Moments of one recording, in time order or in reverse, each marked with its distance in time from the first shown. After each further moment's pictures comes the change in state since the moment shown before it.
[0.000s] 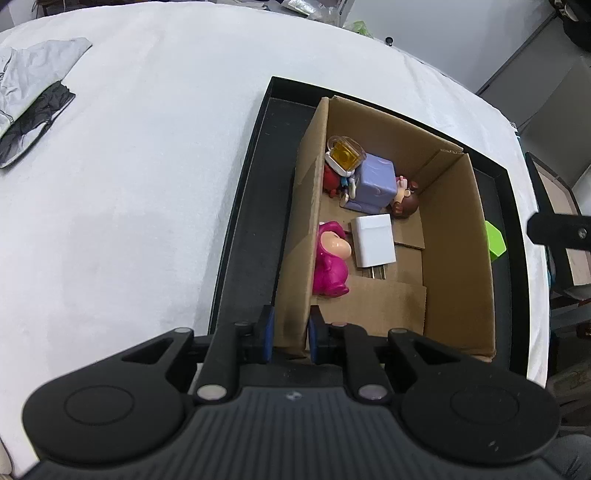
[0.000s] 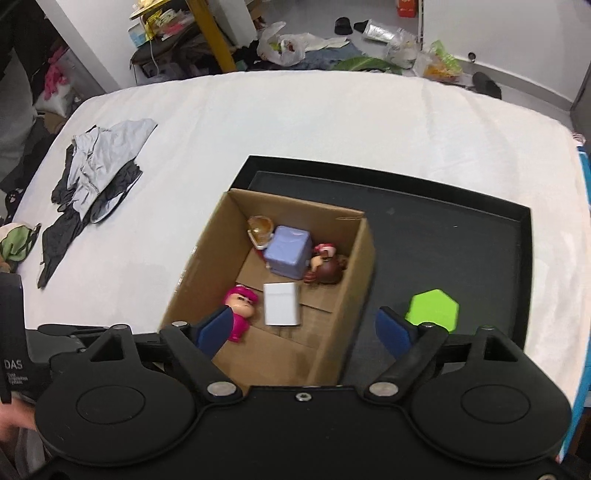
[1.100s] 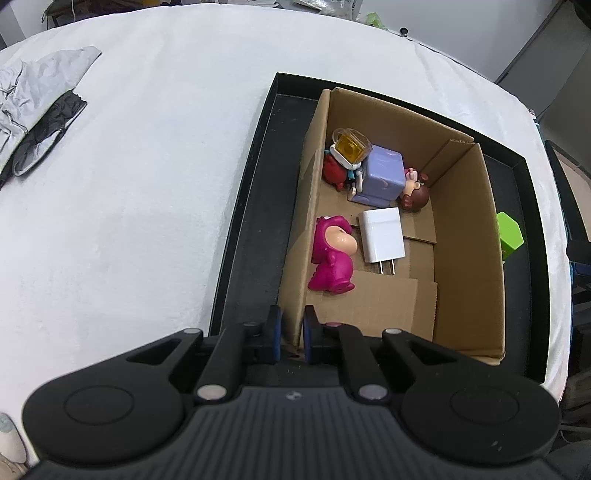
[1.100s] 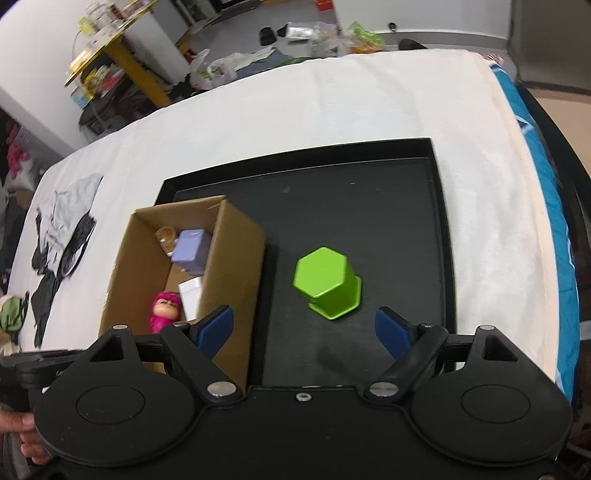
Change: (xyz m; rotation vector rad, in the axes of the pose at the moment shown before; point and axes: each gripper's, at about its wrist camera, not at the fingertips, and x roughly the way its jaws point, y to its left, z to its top) left arm 0.003 -0.022 0.001 0.015 0.018 0.105; right arm -0.007 -0.112 -0.050 0.270 -0.050 -0.005
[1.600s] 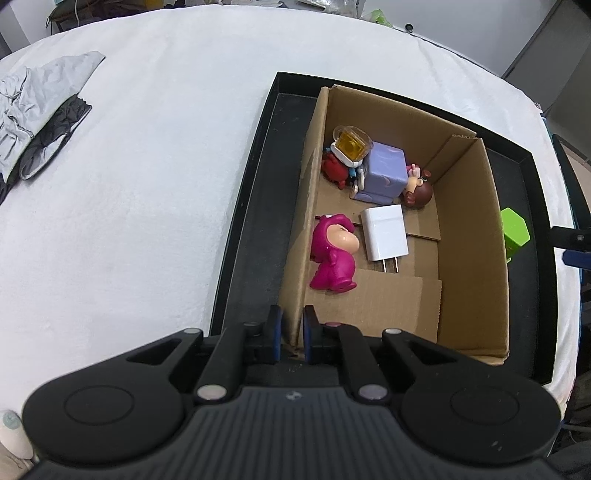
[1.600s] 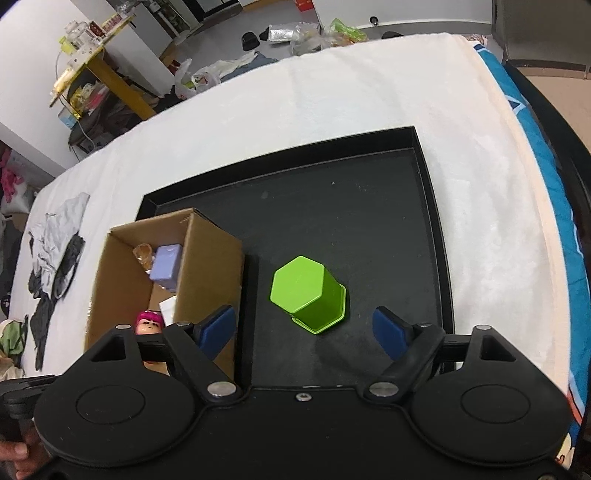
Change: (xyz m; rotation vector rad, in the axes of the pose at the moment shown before) left arm 0.000 -0.007 0.000 0.008 0.006 0.040; right arm 0.026 -0.020 0.005 0.059 -0.005 0.004
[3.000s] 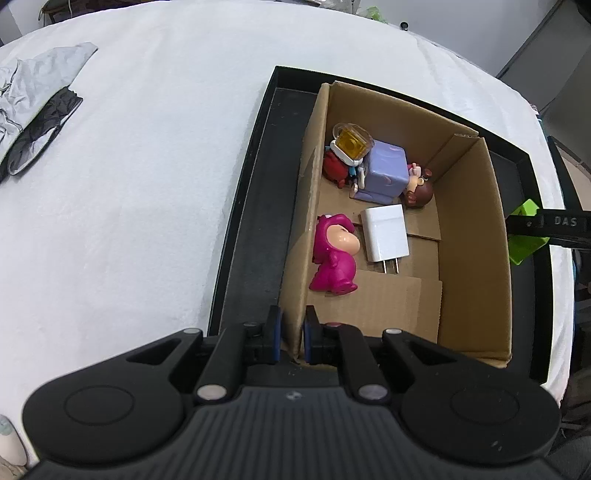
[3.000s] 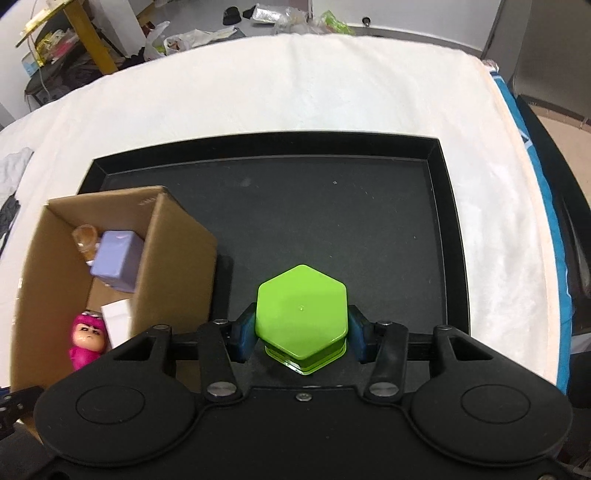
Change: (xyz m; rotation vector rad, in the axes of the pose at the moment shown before) left arm 0.007 0.008 0.003 -0.003 0.014 -0.045; right arm 0.051 0.051 0.007 -0.132 0.023 -0.243
